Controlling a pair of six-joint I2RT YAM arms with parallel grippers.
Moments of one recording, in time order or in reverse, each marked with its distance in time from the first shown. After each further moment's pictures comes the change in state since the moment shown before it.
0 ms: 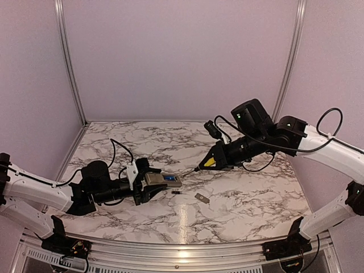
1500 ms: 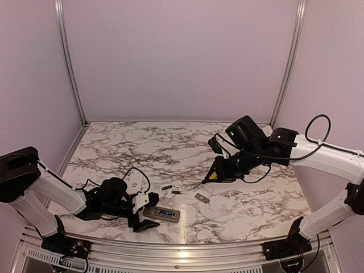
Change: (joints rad) left arm 0.050 0.276 -0.090 -0.172 0.203 0.050; right arm 0.001 0.016 -0.141 0.003 0.129 0.050
